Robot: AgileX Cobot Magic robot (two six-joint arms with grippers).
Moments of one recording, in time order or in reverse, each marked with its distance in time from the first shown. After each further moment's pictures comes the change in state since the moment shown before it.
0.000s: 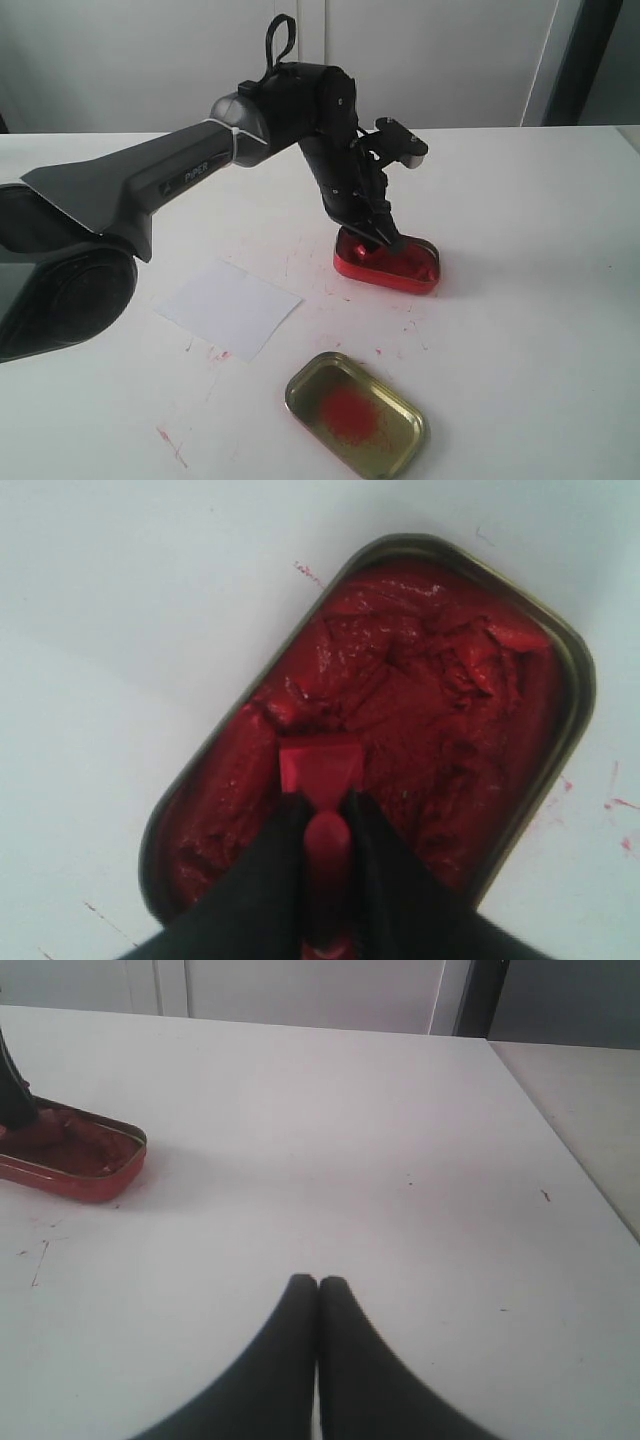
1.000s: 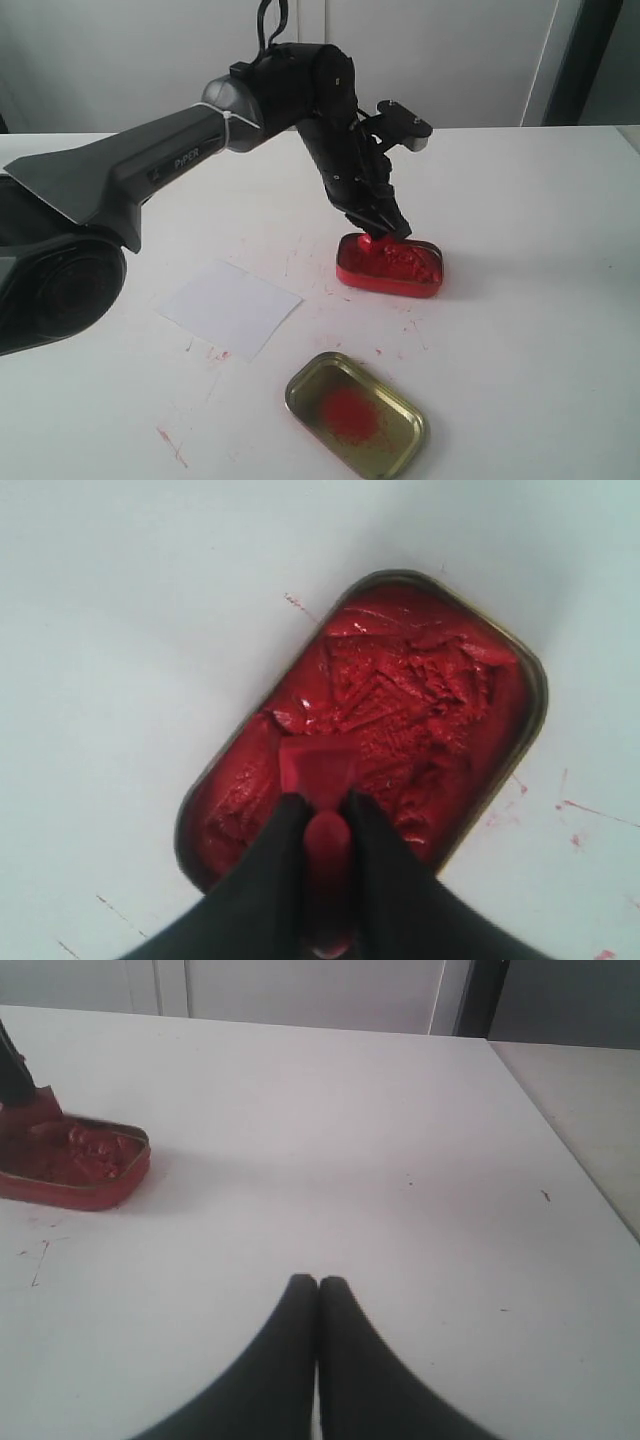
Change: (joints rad) left arm 0.000 -0.039 0.000 -0.023 0.010 0.000; right arm 0.000 0.000 0.000 0.000 0.000 0.000
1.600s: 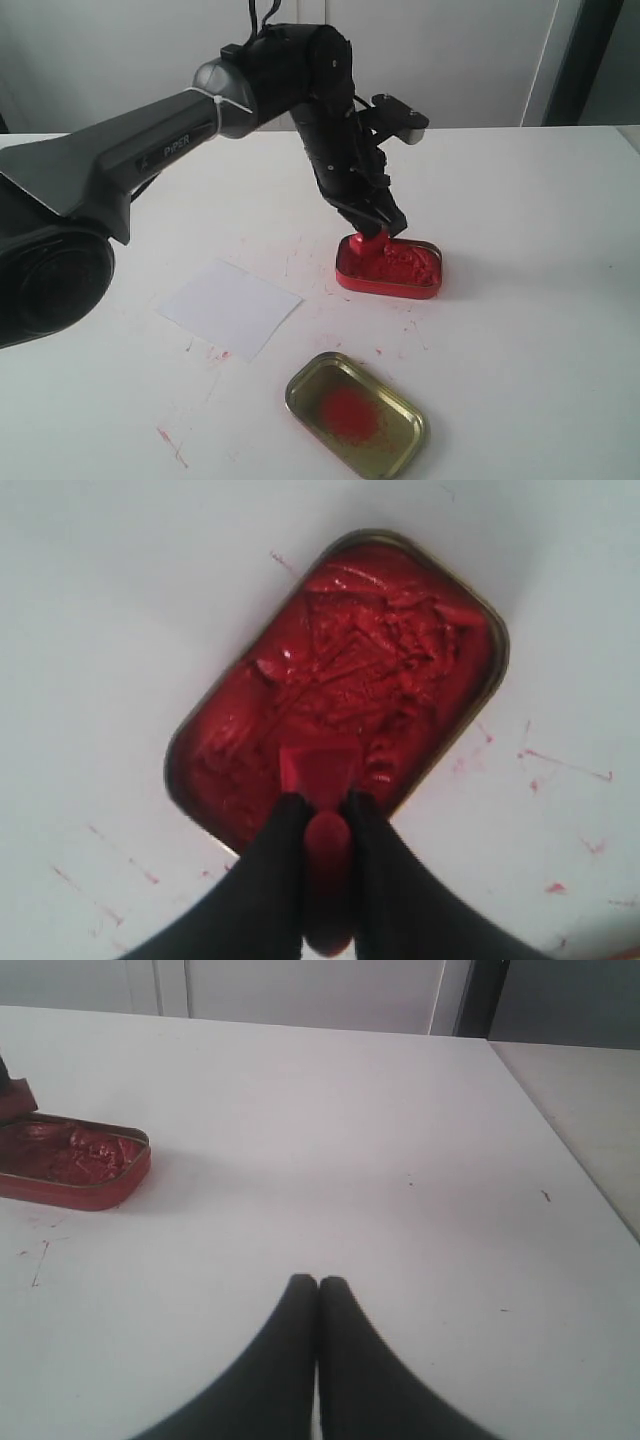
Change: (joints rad) left arm 0.000 -0.034 0.000 0.012 0.091 -0.046; right arm 0.000 0.000 0.000 0.000 0.000 0.000
